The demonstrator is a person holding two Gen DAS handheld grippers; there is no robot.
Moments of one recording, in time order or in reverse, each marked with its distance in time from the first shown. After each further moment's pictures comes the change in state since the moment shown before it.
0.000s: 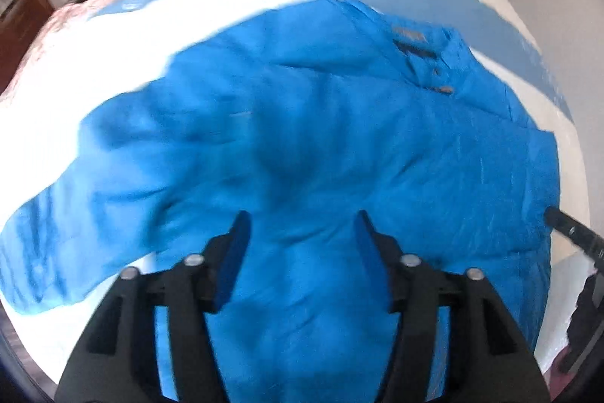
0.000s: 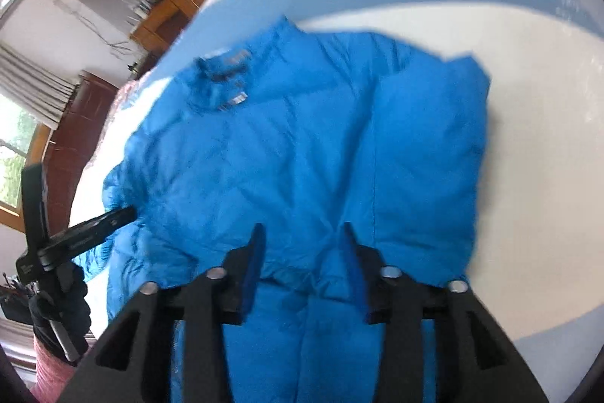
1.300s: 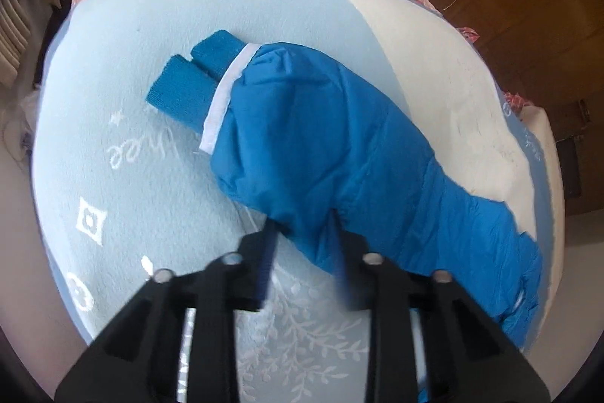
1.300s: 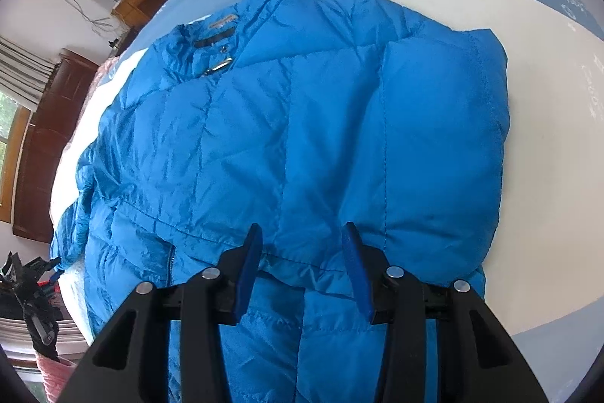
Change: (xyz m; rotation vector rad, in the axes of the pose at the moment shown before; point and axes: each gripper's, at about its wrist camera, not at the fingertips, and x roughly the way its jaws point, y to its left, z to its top) left arm -0.067 0.380 -0.166 -1.033 -0.121 0.054; right arm 0.044 0.004 -0.003 0.001 0.118 -0.087
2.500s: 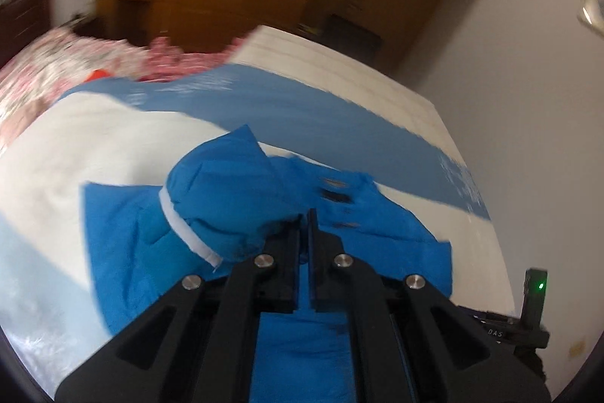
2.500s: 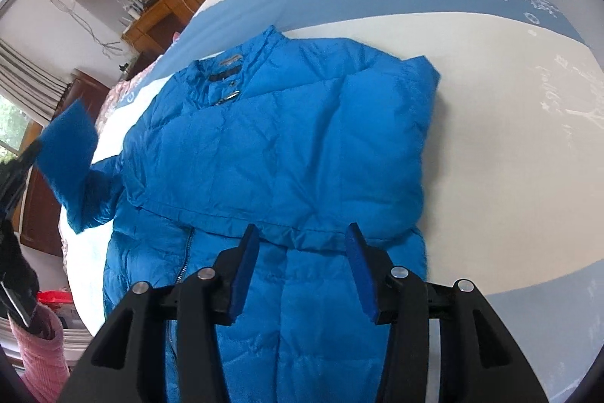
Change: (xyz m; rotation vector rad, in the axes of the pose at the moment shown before) left arm -0.077 -0.370 -0.240 0.926 -0.092 -0.516; right arm -0.074 -0.029 -0.030 0.022 -0.123 0.029
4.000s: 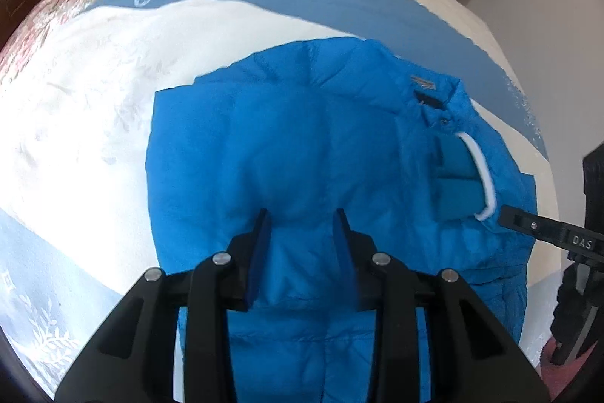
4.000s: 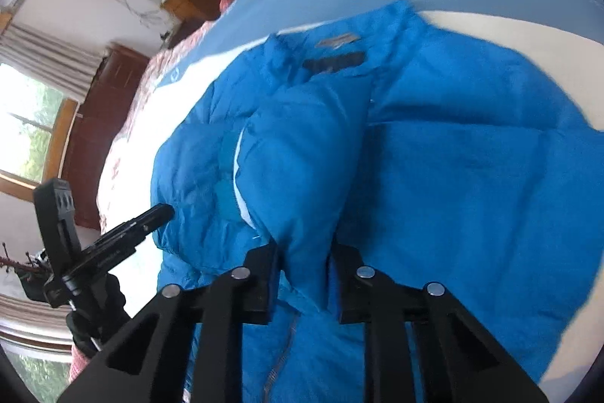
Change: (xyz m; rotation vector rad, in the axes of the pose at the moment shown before) left arm 0.106 0.075 -0.050 -0.012 0.331 0.137; right arm 0.083 0.090 0.065 -0.033 0.138 0.176
